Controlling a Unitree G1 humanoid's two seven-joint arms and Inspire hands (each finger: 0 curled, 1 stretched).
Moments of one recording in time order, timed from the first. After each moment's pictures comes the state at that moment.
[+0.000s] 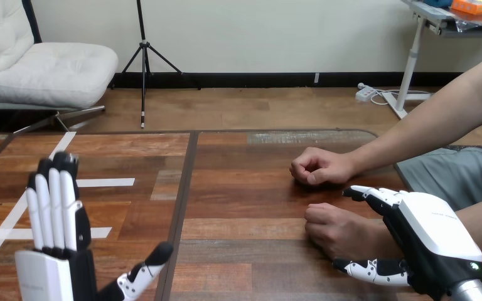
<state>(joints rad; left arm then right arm) 0.06 0.39 -0.33 0.65 0.96 -0.64 1.57 0.29 -0.44 0.00 -0.22 -0.69 -0.16 0.05</state>
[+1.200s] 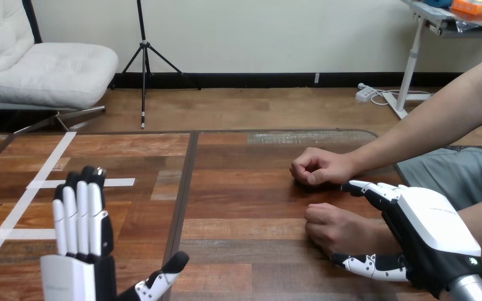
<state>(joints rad) -0.04 0.35 -0.41 0.86 0.98 -0.64 1.61 0.27 -0.44 0.00 -0.22 -0.69 -0.16 0.05</state>
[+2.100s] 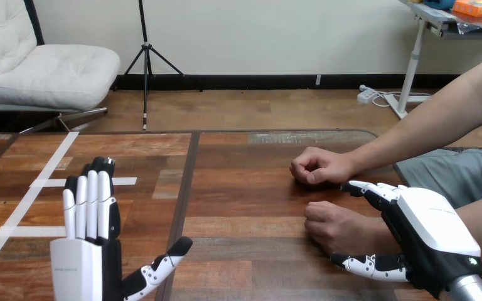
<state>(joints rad) -0.16 0.32 -0.44 1.05 0.93 -0.65 1.57 0.27 -0.44 0.00 -0.21 -0.69 -0.16 0.06</state>
